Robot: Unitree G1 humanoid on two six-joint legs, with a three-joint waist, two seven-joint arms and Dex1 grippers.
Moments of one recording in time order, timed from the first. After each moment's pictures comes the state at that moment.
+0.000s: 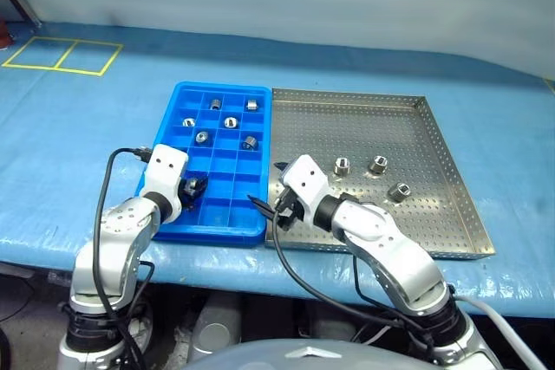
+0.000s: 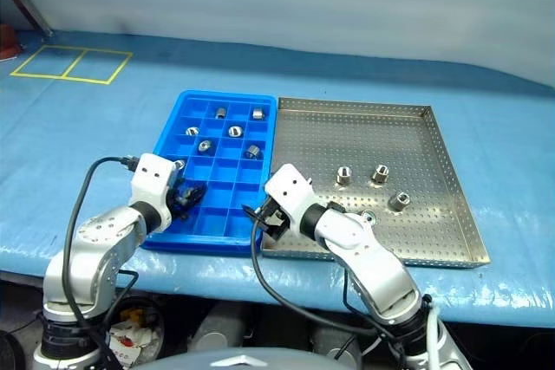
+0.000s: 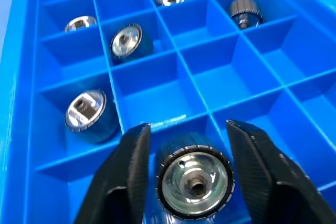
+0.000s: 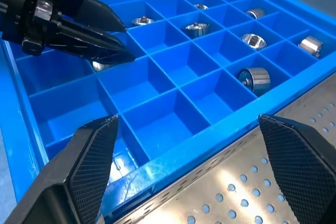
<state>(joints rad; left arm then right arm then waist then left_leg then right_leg) -0.10 0.37 0.07 -0.59 -0.10 1.11 -0.36 -0.18 -0.32 0.41 -0.60 0.14 0.78 0.38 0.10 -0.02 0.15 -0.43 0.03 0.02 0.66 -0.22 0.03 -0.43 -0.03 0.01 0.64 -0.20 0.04</state>
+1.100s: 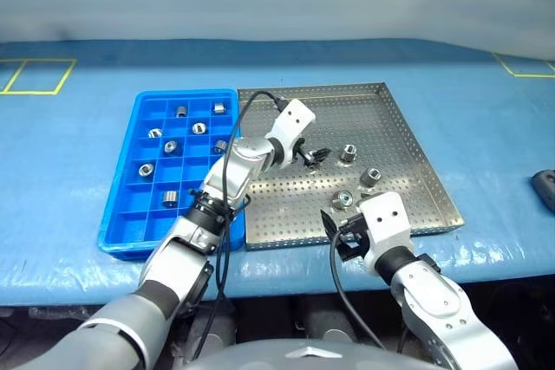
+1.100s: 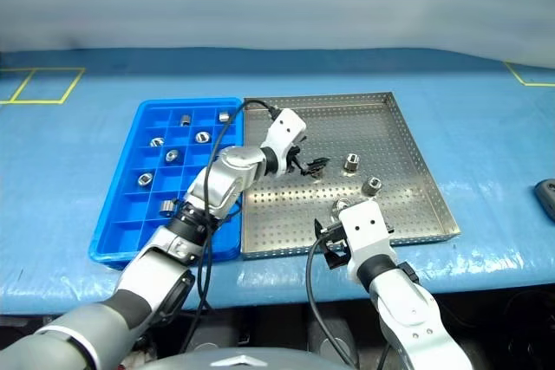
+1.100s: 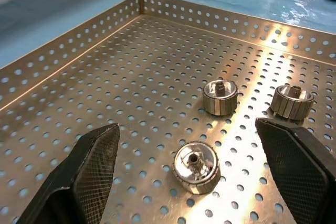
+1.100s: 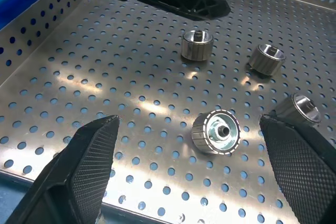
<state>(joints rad) -0.79 0.00 -0.32 0.46 -0.08 0.49 -0.51 0.33 -0.30 0.19 -1.00 0.05 0.93 0.09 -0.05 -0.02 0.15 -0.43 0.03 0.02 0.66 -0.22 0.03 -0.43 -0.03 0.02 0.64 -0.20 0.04</state>
